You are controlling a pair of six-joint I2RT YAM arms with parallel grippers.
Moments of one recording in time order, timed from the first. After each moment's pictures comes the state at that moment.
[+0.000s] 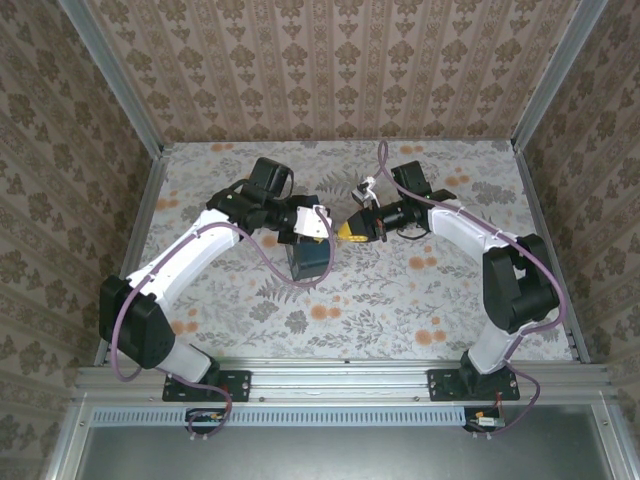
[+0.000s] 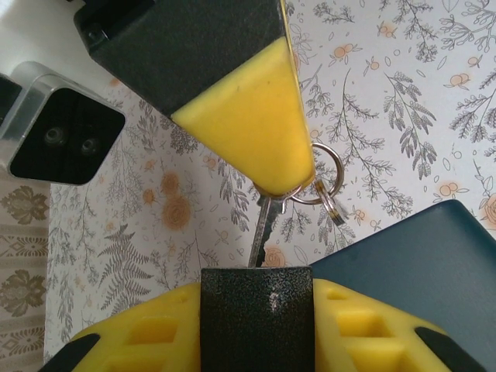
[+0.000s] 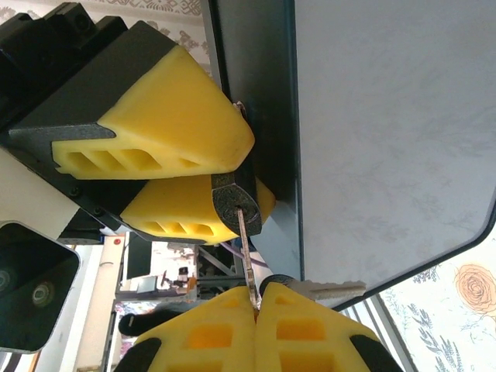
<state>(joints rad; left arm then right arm) -0.62 1.50 1.34 -0.71 0.53 1.21 0.33 1.72 1.23 -0.42 -1.33 0.48</state>
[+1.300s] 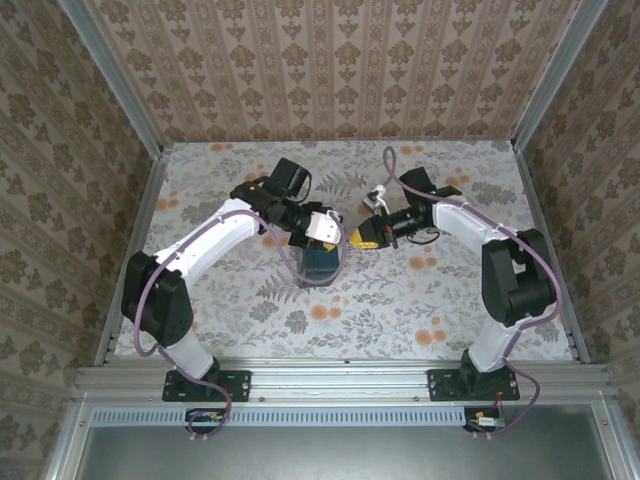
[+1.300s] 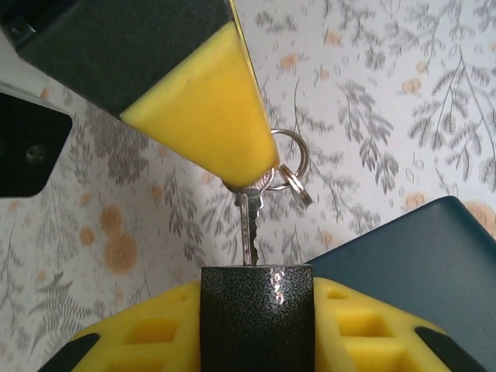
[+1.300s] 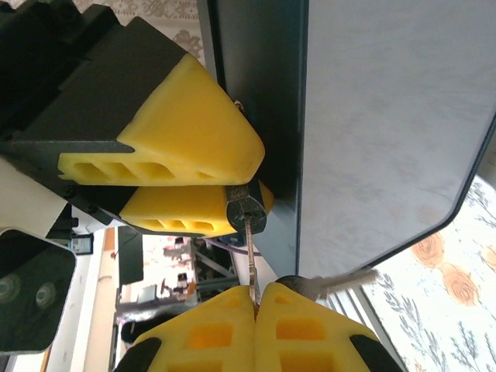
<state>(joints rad) -0.65 1.66 1.41 -0.77 0.61 1.29 0.25 1.72 1.21 -0.70 -1.28 0.25</state>
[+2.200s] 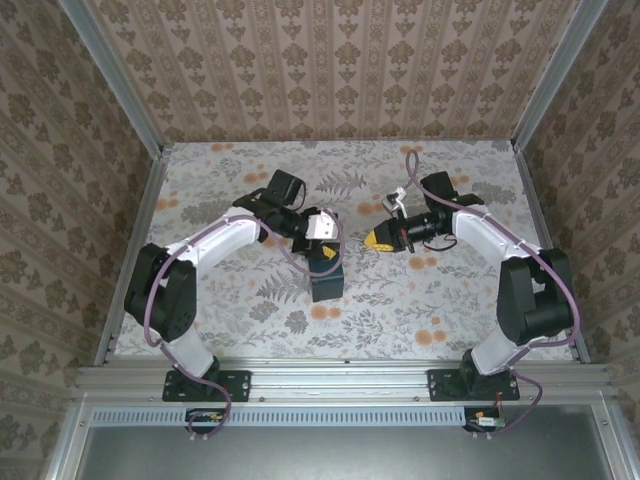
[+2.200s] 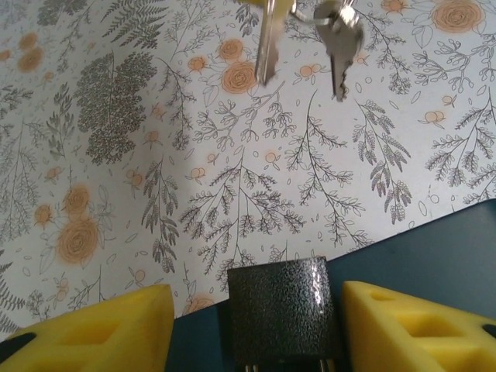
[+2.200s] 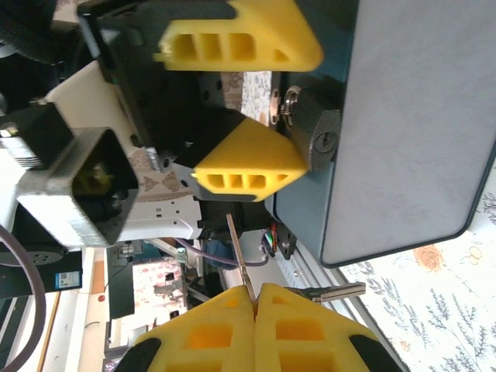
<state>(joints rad) -0.59 1.68 1.25 -0.54 0.70 1.10 0.18 1.62 1.12 -0.70 -1.22 0.29</state>
